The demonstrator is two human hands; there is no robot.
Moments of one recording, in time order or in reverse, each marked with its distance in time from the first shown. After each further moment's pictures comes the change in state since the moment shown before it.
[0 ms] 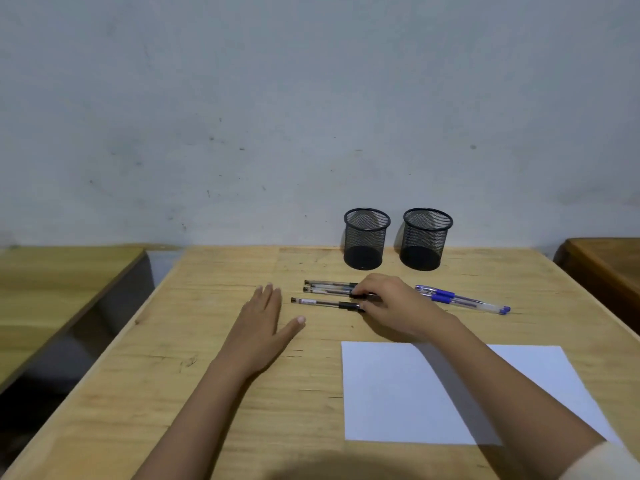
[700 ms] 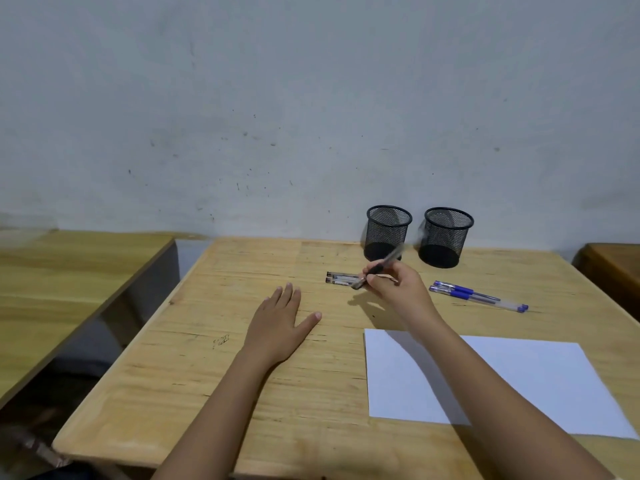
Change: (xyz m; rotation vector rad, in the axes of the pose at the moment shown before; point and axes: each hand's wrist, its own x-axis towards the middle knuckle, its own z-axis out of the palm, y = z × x) left_hand -0.013 -0.006 0.004 0.090 -0.022 -0.038; right_hand -0.005 -0.057 0.016 1.013 0.397 0.299
